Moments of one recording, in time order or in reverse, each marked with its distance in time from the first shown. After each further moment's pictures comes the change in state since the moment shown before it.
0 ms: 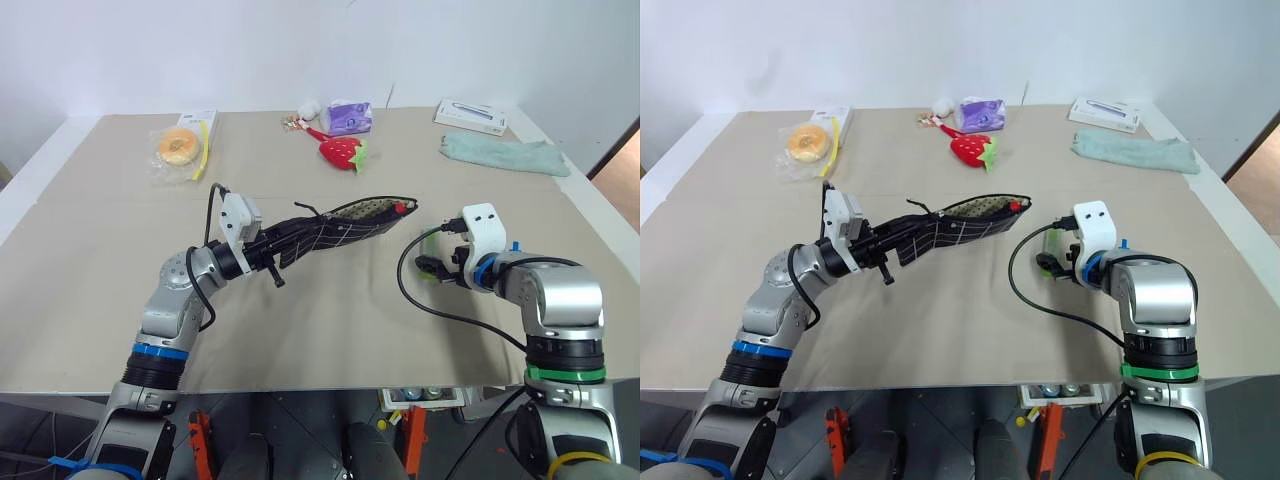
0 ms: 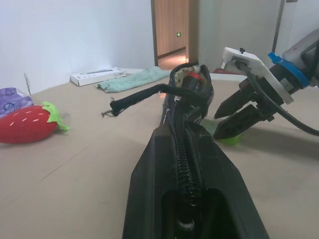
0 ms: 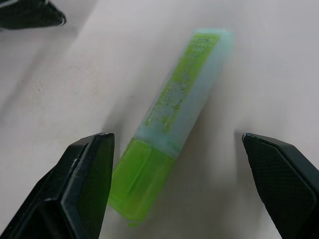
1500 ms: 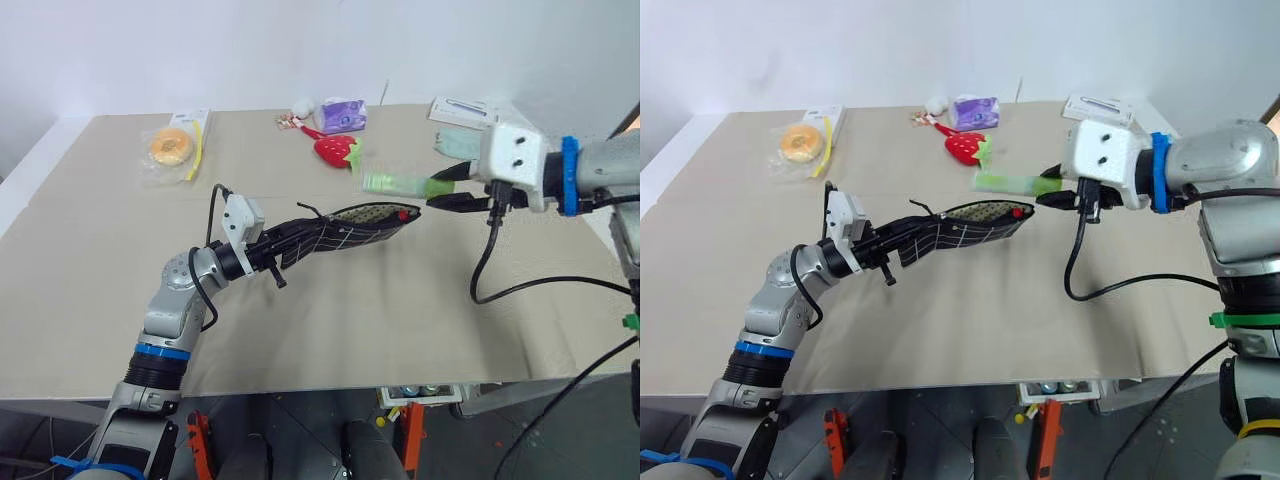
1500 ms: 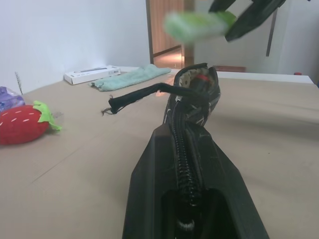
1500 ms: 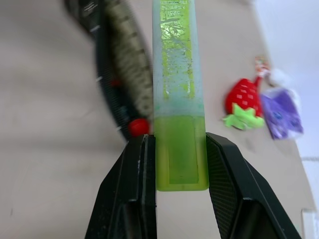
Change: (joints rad) left arm -0.001 -0.011 -0.001 0.004 0.020 -0.003 -0.003; right arm -0.336 -0.505 0.327 0.173 -0.029 -1.073 0.860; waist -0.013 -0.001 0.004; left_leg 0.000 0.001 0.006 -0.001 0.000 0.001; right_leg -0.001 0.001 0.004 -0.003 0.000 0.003
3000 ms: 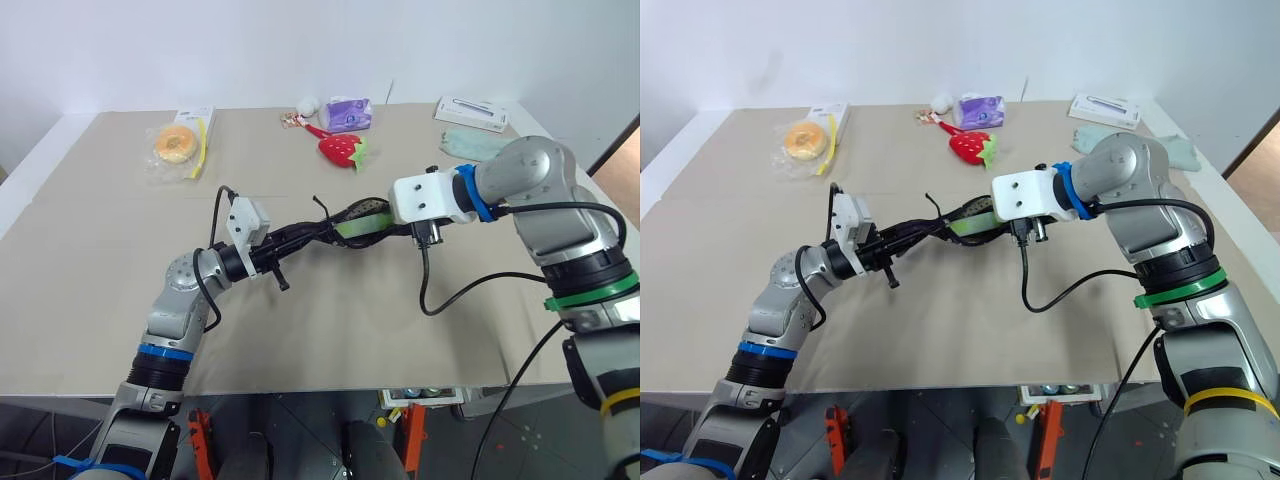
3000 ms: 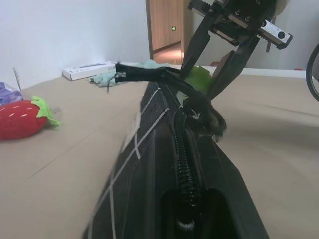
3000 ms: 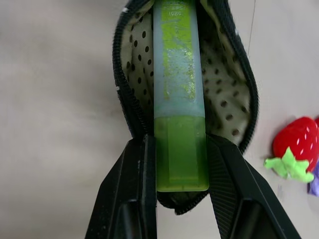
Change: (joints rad) left arm 0.001 -0.010 -0.012 -0.001 0.019 0.000 -0.005; right arm -0.100 0.247 0.154 0.122 -0.282 -0.134 0.050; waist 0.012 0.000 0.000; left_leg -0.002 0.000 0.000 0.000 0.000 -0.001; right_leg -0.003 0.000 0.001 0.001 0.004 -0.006
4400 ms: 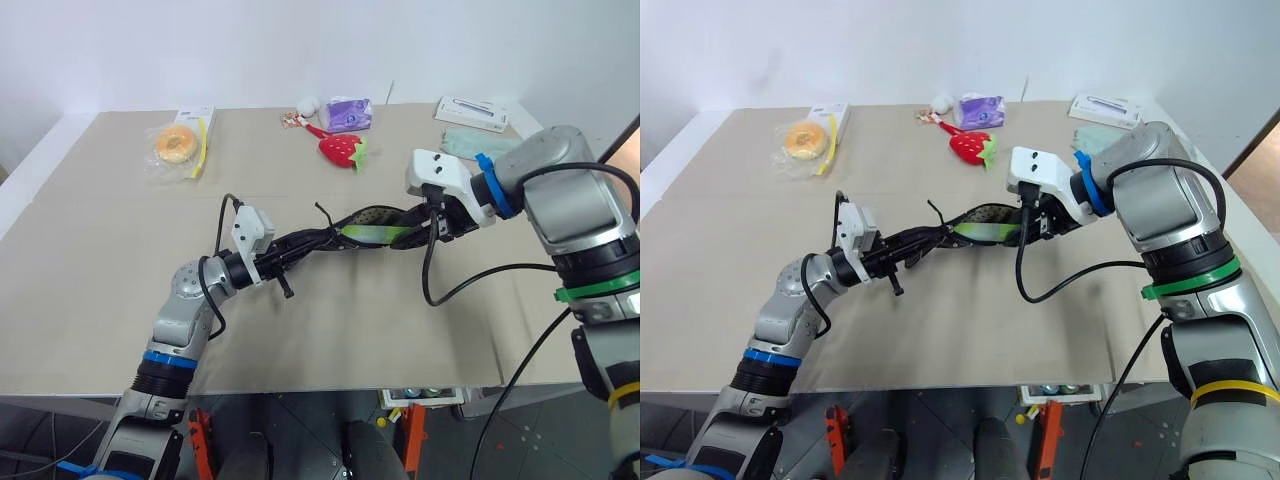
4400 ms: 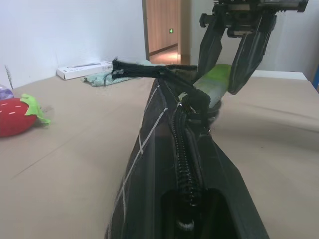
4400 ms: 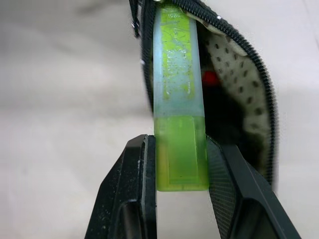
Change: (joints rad) left arm 0.036 -0.018 -0.019 -0.012 0.008 -0.034 0.000; right arm -0.058 -0.049 0.007 -0.035 0.223 0.693 0.178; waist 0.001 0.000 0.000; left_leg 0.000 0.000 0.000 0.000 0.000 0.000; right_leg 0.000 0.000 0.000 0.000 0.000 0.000
